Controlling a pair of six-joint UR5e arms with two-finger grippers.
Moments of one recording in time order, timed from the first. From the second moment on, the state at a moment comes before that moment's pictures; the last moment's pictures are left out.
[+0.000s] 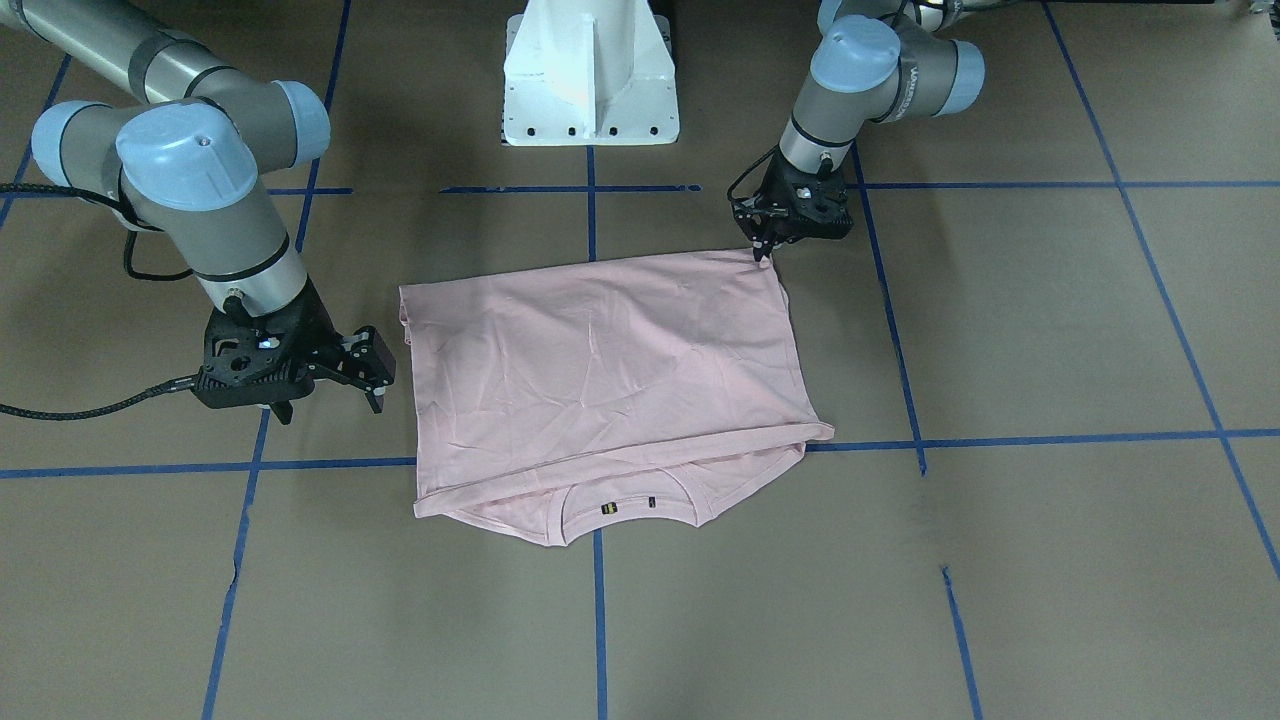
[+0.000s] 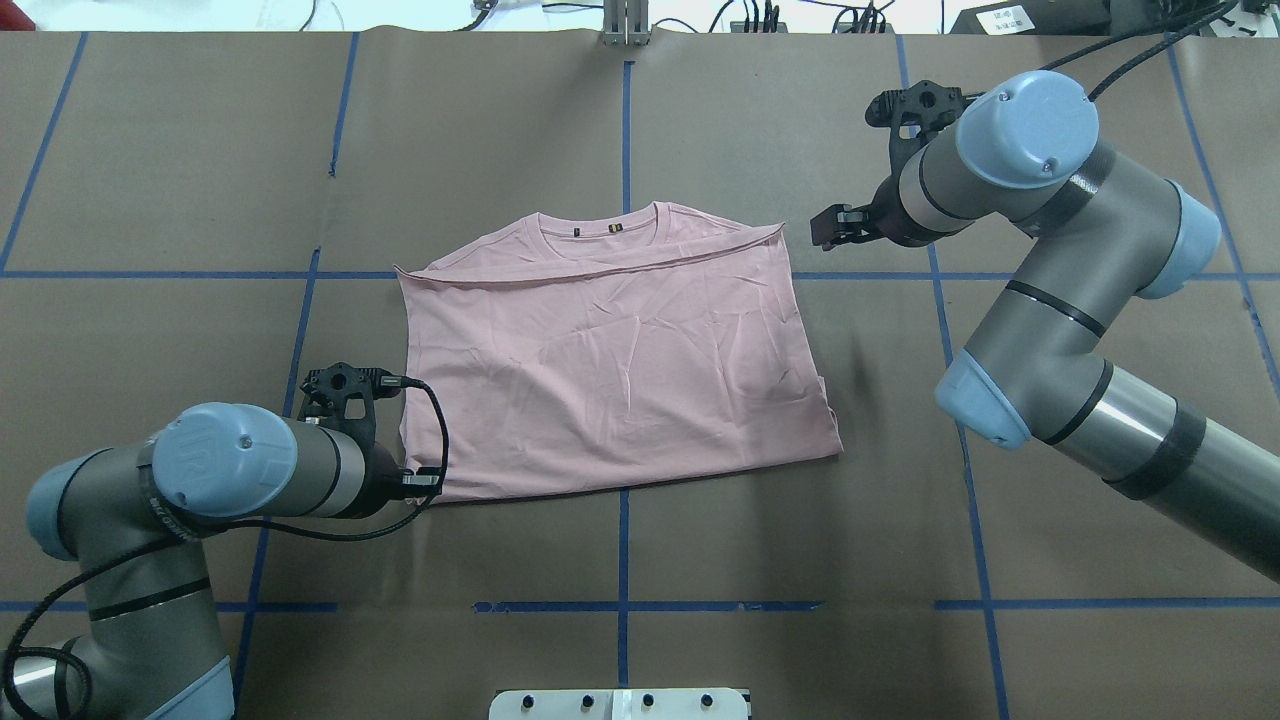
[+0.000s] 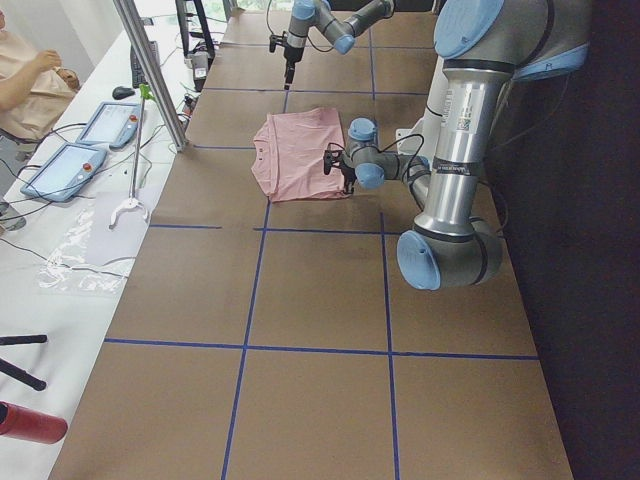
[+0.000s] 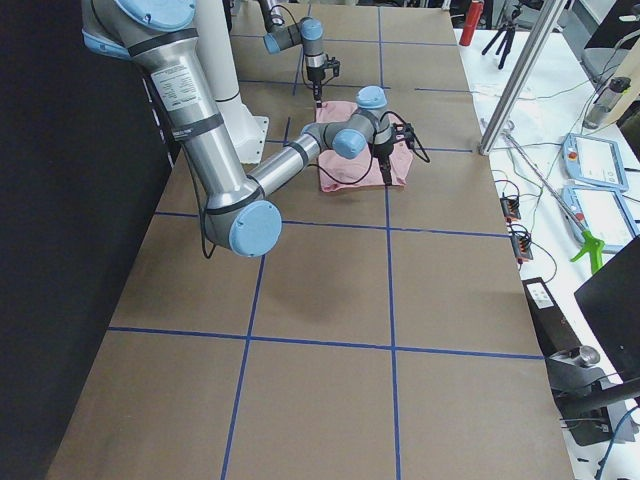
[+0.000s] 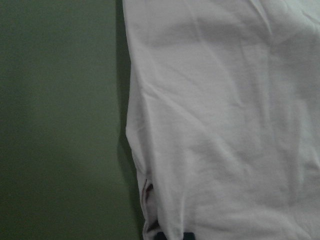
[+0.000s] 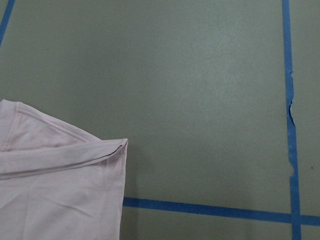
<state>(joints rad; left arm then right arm) -0.39 -1.78 -1.89 -1.98 -1.75 -1.31 0.79 -1.12 1.69 -1.32 1.87 0.95</state>
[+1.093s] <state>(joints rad) -0.90 -2.09 -1.32 -2.09 -1.75 -0.67 0.78 -1.11 1.67 -1.32 1.86 0.96</state>
